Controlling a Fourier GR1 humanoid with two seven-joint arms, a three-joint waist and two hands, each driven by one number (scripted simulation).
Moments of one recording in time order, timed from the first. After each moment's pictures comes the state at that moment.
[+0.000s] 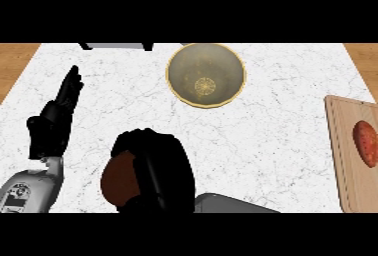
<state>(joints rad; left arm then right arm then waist) -0.22 0.31 -0.07 -1.59 -0.07 0.22 0.17 -0.72 0.00 0.93 -1.58 0.66 -0.44 0.88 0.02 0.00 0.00</state>
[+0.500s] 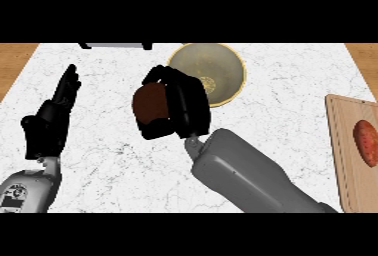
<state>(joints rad) -0.22 0.31 -0.05 -1.61 -0.08 0.21 0.18 -0.86 -0.01 0.64 -1.24 0.52 -0.58 0.59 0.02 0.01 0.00</state>
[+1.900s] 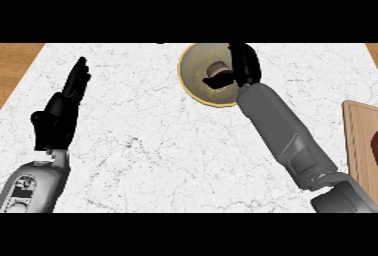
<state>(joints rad) -0.28 0.28 -0.06 -1.58 -0.09 0.17 0.15 -1.10 -0.08 0.14 -0.34 0.33 -0.56 -0.14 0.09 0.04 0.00</state>
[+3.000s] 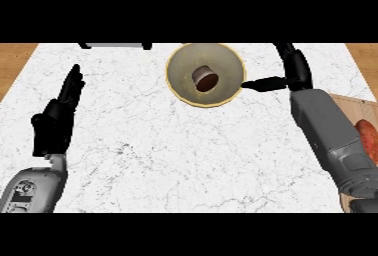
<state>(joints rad) -0.24 0.26 -0.02 -1.56 -0.12 0.18 0.15 -0.99 -0.26 -0.16 -0.28 0.05 -0.10 -0.59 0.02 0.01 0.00</state>
